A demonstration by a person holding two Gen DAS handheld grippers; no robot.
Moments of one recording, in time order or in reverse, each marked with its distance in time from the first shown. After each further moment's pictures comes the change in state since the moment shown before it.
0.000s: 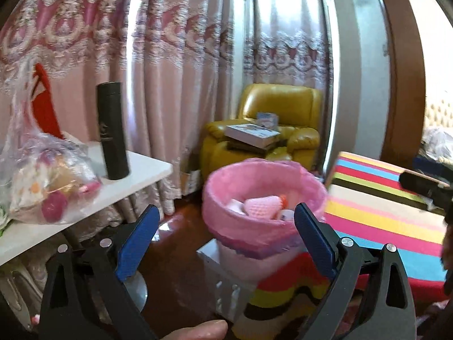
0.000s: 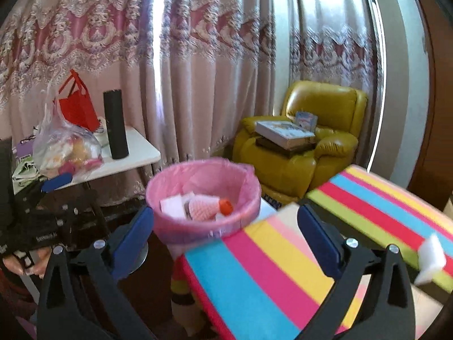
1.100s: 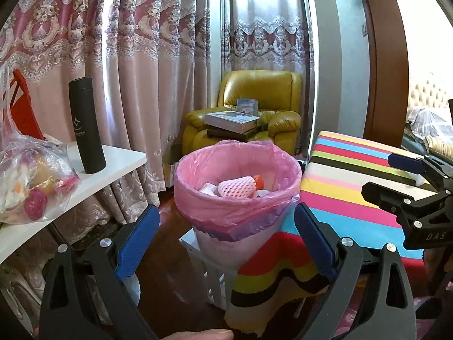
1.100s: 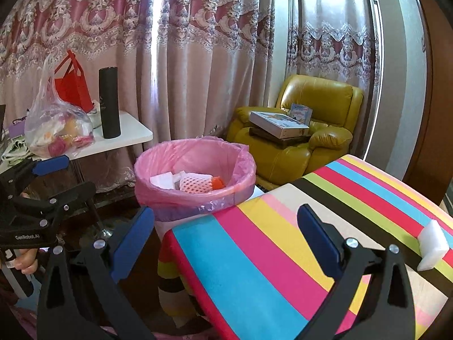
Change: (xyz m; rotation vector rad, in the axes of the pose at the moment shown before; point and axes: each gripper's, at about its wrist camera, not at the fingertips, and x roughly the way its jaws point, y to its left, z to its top) left arm 0.008 -0.031 -0.019 0.065 0.057 -0.065; right arm 0.014 0.004 -0.031 -0.053 0.023 -0.044
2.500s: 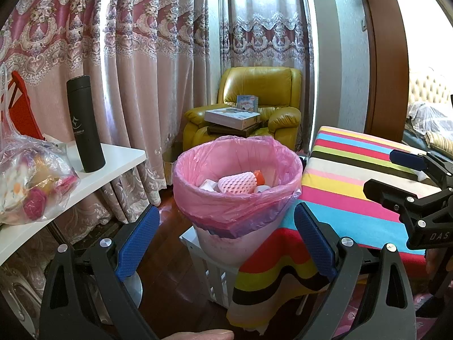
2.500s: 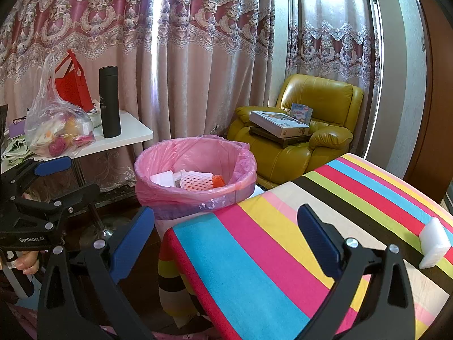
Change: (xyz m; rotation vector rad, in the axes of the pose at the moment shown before) left arm 0.002 -0.001 -0.003 0.007 0.005 0.002; right arm 0.001 0.001 -0.001 -0.001 0.001 0.004
